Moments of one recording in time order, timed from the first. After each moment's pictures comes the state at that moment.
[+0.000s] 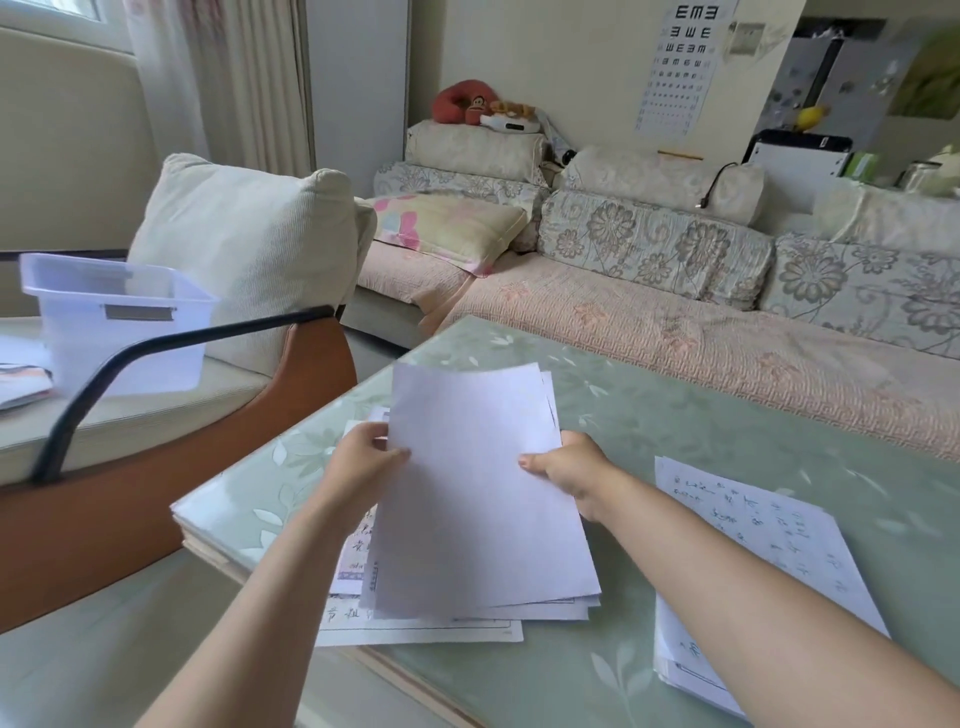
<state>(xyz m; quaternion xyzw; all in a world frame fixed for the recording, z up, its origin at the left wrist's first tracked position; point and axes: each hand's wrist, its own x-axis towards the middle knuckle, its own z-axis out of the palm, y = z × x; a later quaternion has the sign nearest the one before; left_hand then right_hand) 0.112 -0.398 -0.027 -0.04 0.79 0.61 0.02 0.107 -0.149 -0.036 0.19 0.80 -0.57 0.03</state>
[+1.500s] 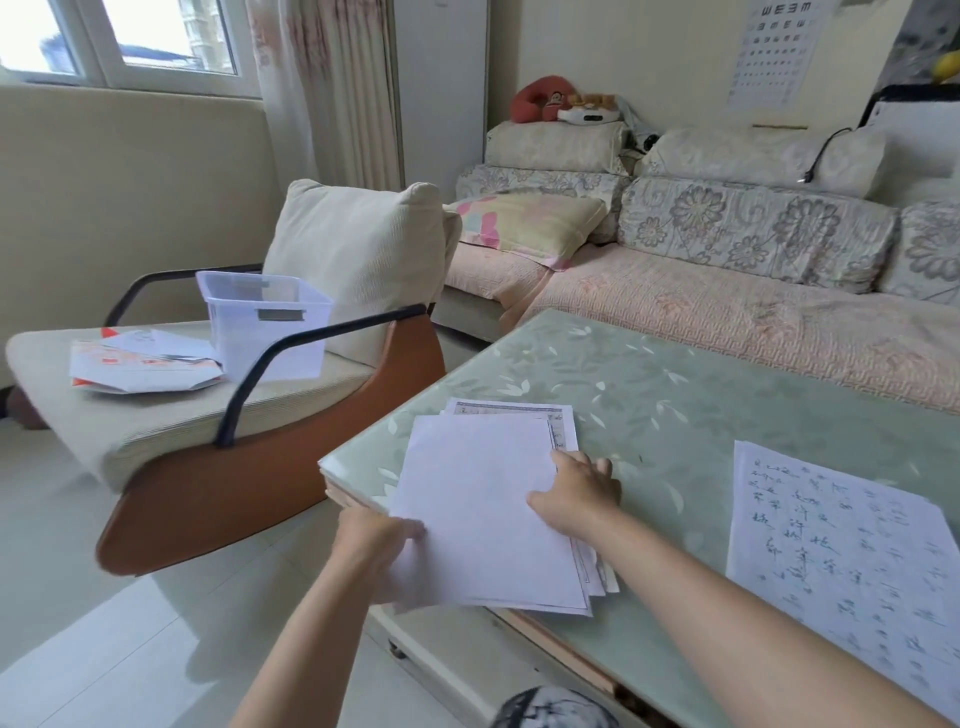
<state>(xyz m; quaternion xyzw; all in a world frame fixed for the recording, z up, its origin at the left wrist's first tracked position) 0.222 -0.471 -0.049 -0.32 0.75 0.57 0.08 0.172 -0.241 -0.047 0.07 0.98 -0.18 0.06</state>
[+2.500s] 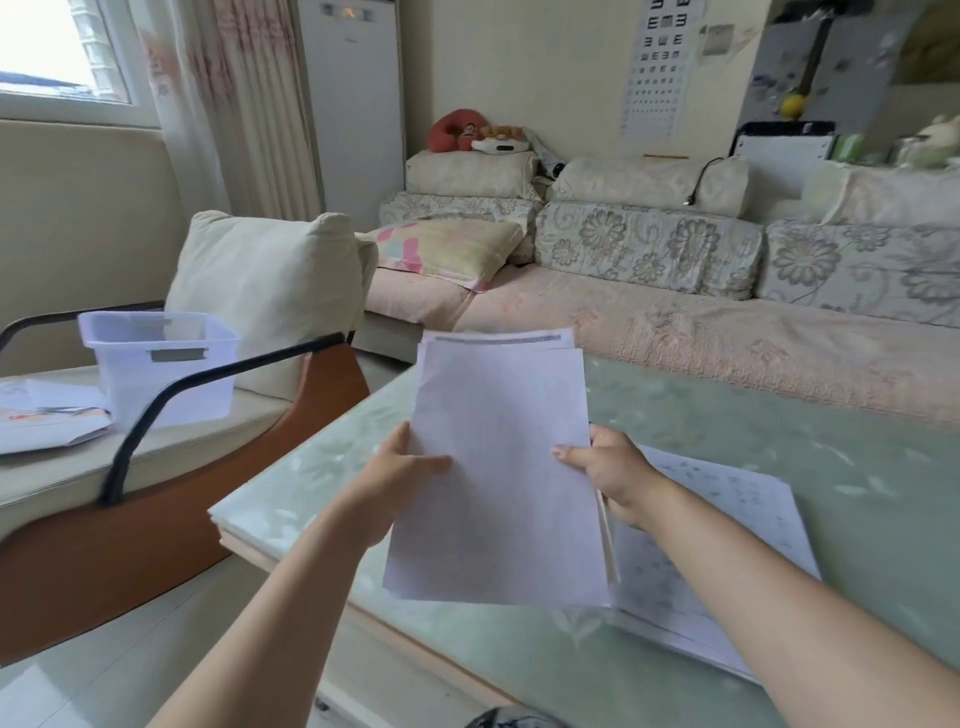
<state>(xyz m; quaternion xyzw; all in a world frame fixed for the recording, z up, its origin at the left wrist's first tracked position) 0.197 -0.356 0.030 0.04 0.69 0.72 0.11 0.194 -0.098 0.007 0.09 0.74 -0.66 0.00</state>
